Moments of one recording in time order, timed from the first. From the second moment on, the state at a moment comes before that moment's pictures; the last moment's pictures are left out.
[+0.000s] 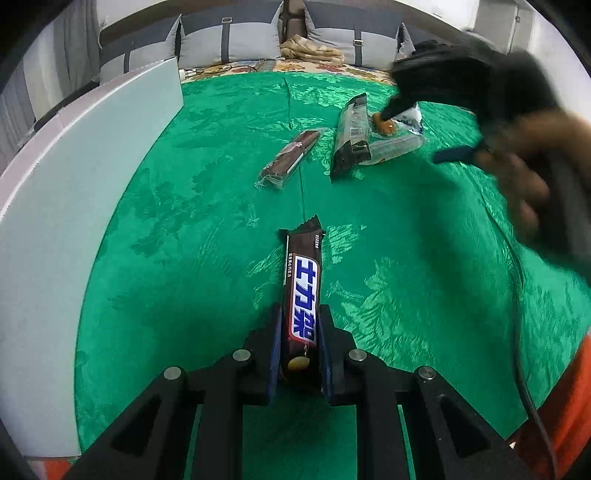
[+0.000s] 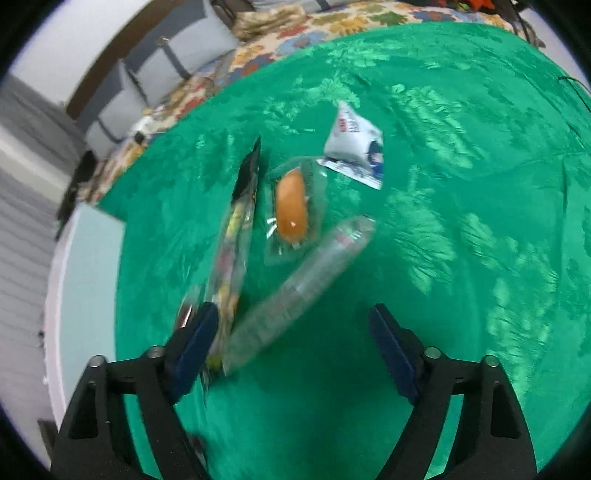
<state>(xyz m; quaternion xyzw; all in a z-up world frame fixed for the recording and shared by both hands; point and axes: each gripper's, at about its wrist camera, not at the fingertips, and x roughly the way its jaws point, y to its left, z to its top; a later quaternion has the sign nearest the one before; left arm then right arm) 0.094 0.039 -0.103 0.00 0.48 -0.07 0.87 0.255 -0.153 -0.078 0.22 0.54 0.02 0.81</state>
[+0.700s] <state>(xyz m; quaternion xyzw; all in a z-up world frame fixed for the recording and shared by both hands) 0.080 0.041 -0.103 0.01 0.47 -0.07 0.88 0.222 -0.125 -0.091 -0.11 0.54 0.10 0.83</state>
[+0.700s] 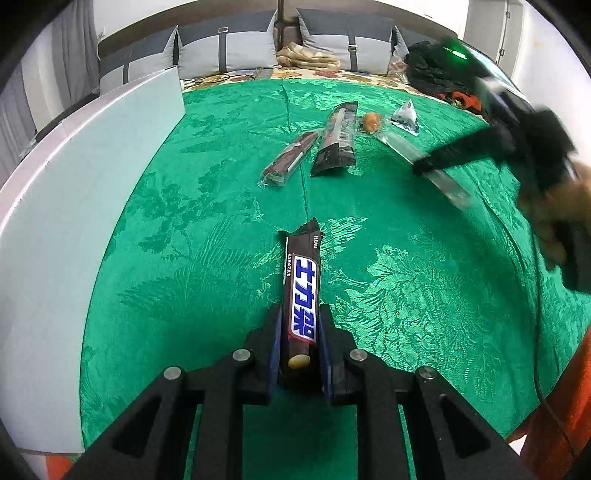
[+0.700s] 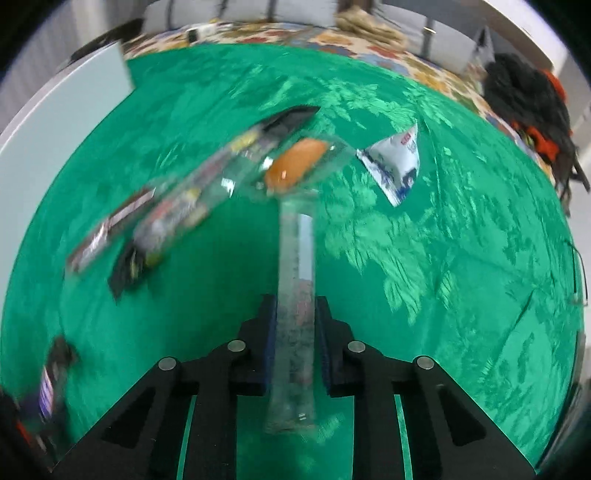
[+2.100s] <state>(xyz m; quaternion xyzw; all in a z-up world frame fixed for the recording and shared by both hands) 0.095 0.091 -0.009 -0.11 0.45 -0.10 0.88 0.154 -0.161 -0.013 0.10 0.57 0.22 0.78</state>
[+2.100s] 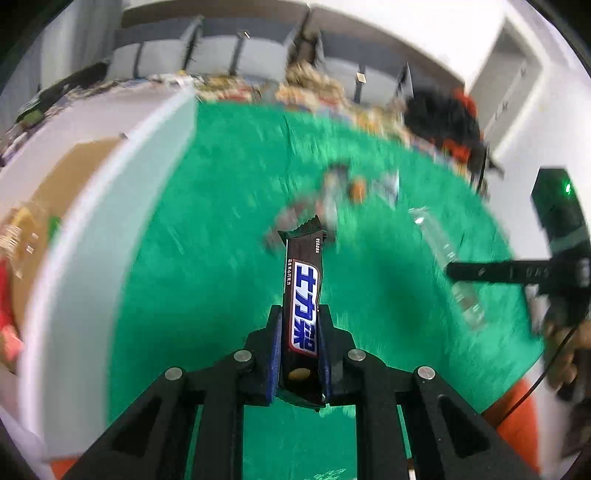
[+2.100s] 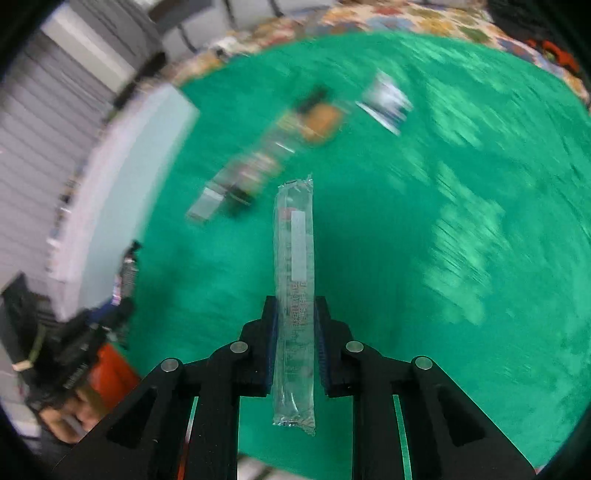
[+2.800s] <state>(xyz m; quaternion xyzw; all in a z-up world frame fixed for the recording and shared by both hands) 0.044 0.343 -0.016 -0.11 0.44 0.22 0.86 0.142 0.099 0.043 0.11 0.48 0.41 0.77</state>
